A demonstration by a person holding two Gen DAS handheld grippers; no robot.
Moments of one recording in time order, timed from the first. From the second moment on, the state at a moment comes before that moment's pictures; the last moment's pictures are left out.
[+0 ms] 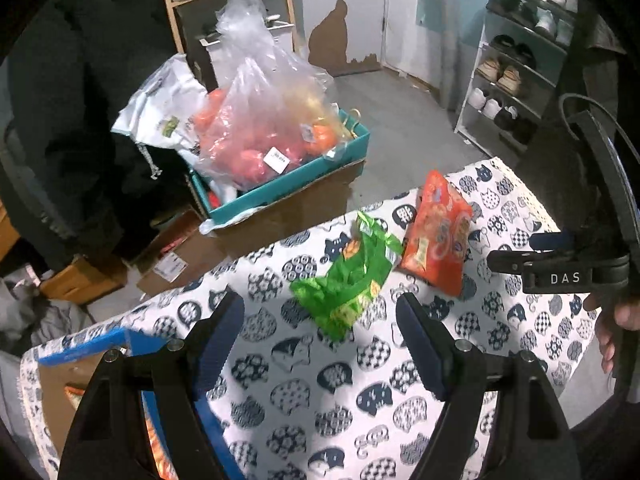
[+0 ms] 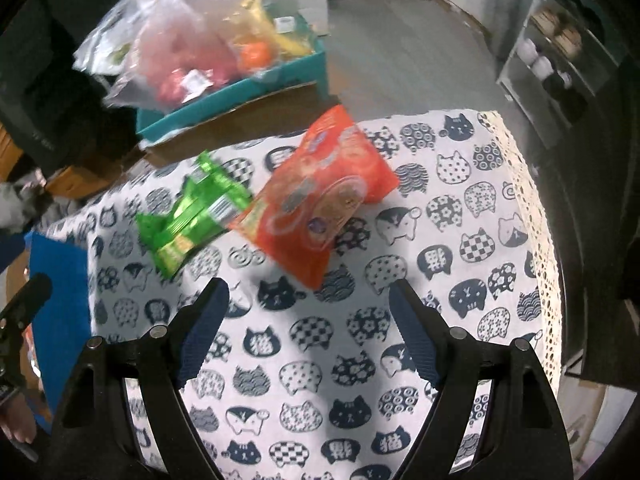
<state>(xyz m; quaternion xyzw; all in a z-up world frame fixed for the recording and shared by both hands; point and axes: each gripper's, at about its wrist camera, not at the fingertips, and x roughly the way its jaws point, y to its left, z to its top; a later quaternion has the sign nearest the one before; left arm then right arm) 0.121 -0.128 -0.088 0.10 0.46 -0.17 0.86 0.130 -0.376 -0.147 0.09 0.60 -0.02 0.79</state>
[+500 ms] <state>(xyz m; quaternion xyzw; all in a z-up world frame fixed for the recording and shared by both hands) 0.195 -0.155 -0.152 0.09 0.51 -0.20 0.83 0.191 -0.407 -0.204 0.19 0.62 -0.06 0.76</state>
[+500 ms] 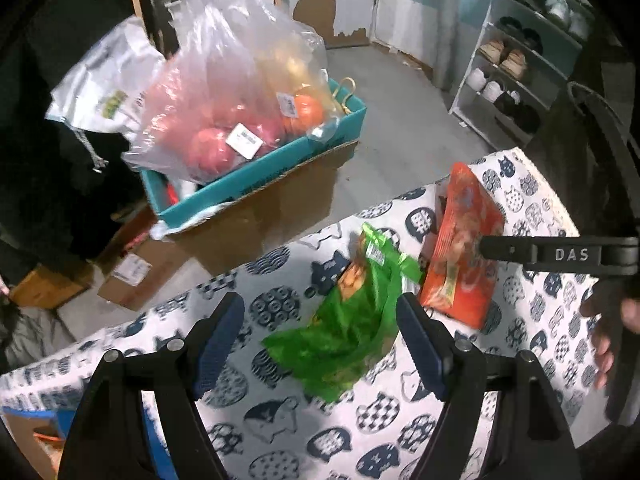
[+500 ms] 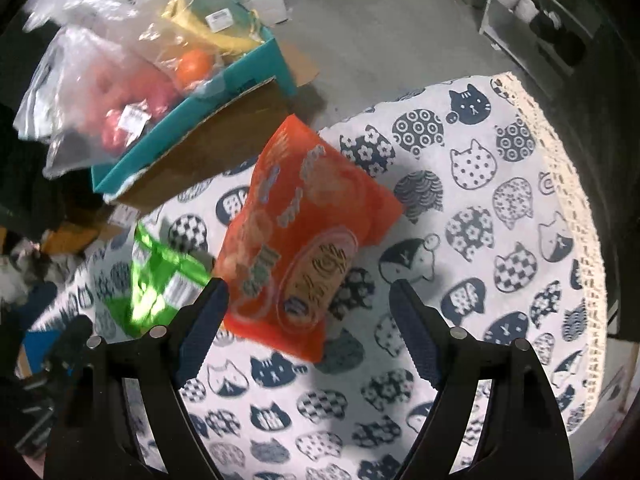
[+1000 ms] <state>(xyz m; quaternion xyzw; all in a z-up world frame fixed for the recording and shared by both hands) 0.214 -0.162 -0.176 0.06 0.53 -0.23 0.82 0.223 -0.384 -0.238 0.18 0.63 -0.06 0.75</state>
